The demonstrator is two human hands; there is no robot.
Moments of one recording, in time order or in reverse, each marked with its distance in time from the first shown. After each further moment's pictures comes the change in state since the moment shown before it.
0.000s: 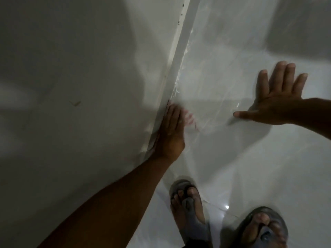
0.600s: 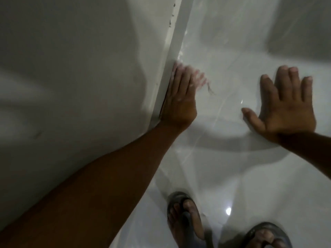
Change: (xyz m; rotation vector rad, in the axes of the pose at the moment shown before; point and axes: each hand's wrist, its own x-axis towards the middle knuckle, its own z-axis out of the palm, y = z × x) left_hand 0.124 0.002 0.014 0.168 0.146 0.087; right_hand 0.018 0.022 0.056 0.086 0.731 -0.119
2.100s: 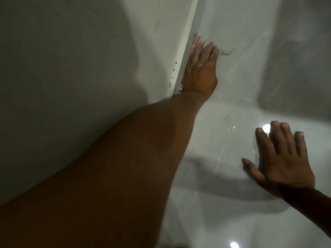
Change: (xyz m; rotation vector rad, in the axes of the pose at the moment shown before) left_hand 0.219 0.006 0.007 -0.127 0.015 -0.046; right_hand 0.002 -0.005 -0.004 -0.074 0.019 0.020
